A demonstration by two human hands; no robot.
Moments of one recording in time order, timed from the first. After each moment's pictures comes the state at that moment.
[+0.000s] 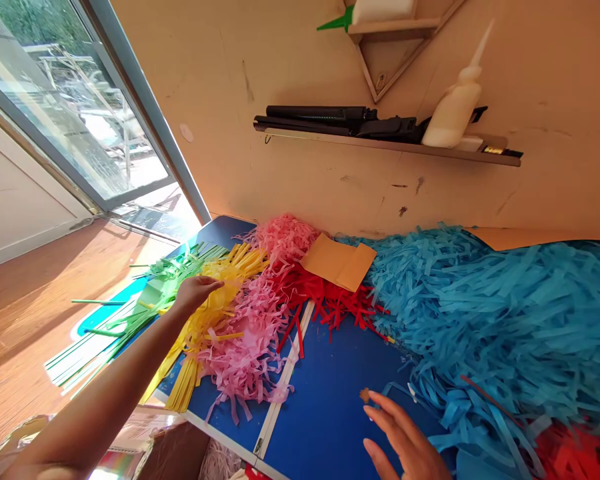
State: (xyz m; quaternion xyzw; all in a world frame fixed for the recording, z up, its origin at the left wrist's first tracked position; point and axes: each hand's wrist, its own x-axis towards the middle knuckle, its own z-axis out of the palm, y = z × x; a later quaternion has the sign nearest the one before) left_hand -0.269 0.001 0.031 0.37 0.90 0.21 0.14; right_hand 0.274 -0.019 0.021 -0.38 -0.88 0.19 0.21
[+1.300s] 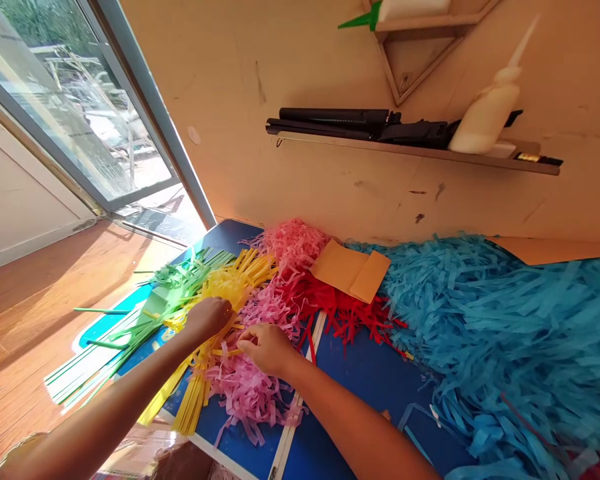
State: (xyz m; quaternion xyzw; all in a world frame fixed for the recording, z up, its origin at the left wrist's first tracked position) left_hand -0.244 -0.009 0.030 0.50 0.86 -0.07 0.11; right_hand -0.042 0.036 0.021 -0.24 -0.79 0.55 0.16
